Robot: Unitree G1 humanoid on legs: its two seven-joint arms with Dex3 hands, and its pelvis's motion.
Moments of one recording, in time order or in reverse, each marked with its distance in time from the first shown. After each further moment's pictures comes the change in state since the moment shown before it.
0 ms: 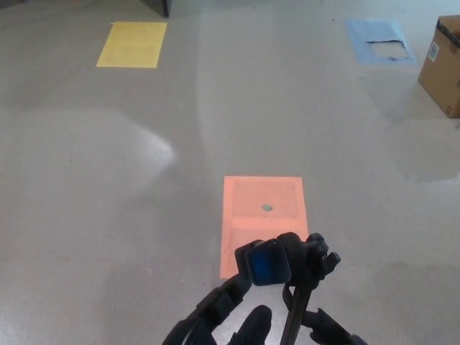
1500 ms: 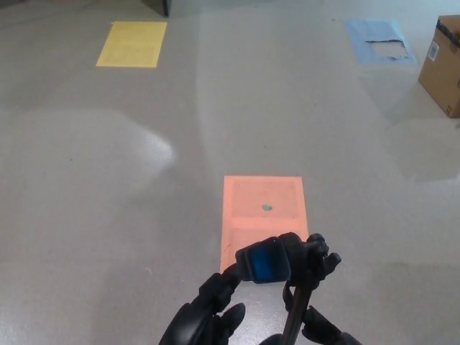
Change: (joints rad) left_arm -0.121 0.262 -0.247 0.041 0.390 -0.157 0.100; right_arm 0.001 0.014 0.026 -0.033 -0.005 0.034 0.003
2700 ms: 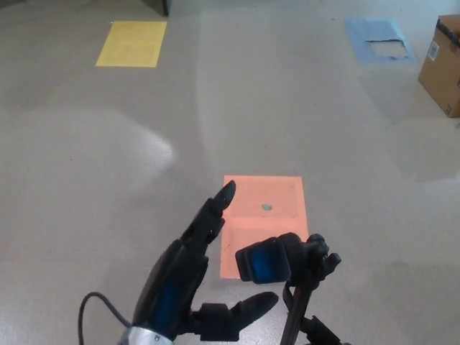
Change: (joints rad) left_arm -0.143 0.070 -0.029 0.034 0.457 -0.291 0.107; right_arm 0.017 0.012 -0.004 0.034 0.002 0.005 -0.009
